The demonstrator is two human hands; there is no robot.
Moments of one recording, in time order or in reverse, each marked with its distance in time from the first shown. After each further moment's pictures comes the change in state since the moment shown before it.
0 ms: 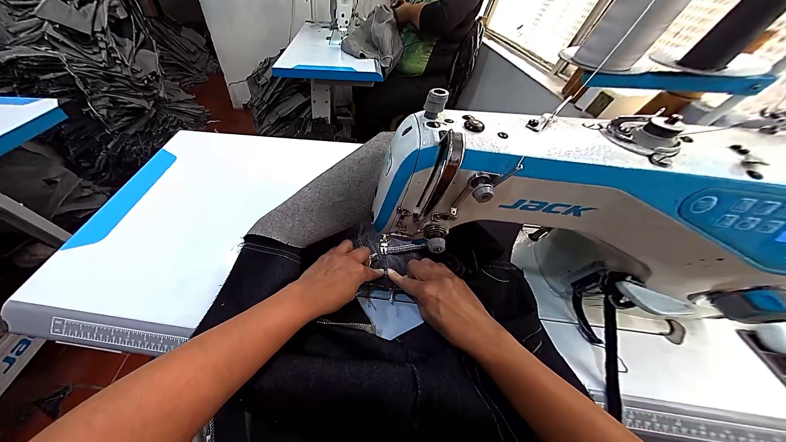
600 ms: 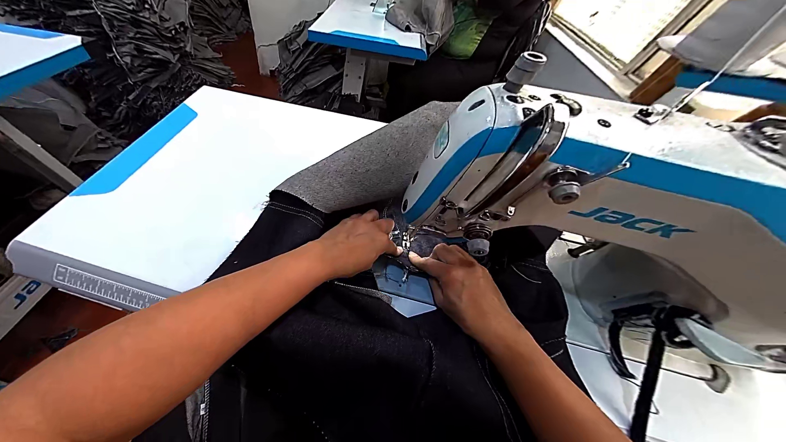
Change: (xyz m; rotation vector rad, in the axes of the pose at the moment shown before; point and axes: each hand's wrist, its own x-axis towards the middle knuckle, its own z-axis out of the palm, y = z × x) left_hand 0.020 -0.023 -0.008 -0.013 -0.017 0.014; right_hand 0.015 0.013 0.007 0.067 -0.010 0.103
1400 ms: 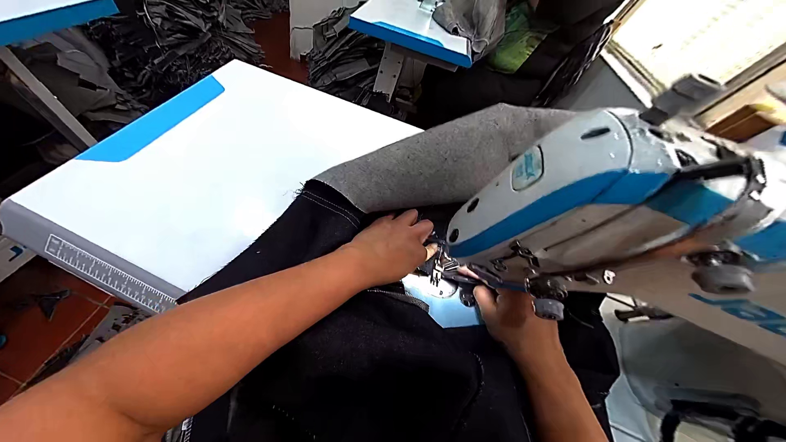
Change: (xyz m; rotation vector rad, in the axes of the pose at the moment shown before) left_hand 0.022 -0.015 0.003 0.122 0.111 -0.078; right_hand 0.017 0.035 0.009 0.000 0.140 0.219
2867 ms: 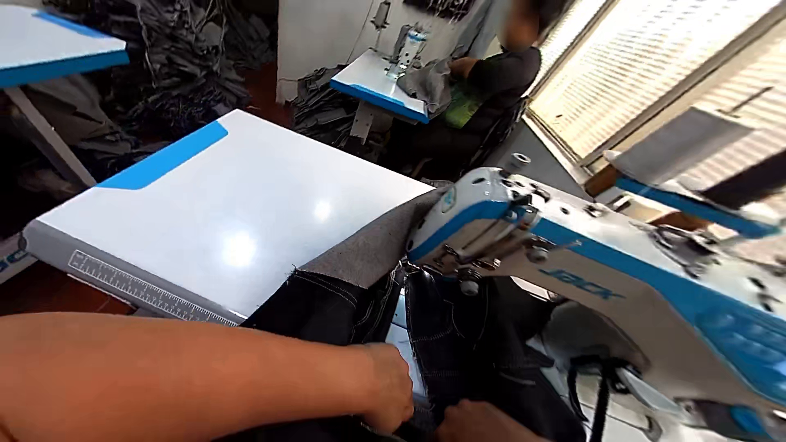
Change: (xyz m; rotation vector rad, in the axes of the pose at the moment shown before) left_hand -0.077 0.135 -0.063 -0.003 -0.803 0.372; right_hand -0.070 -0.120 -0.124 -0.315 -1.491 -0.281
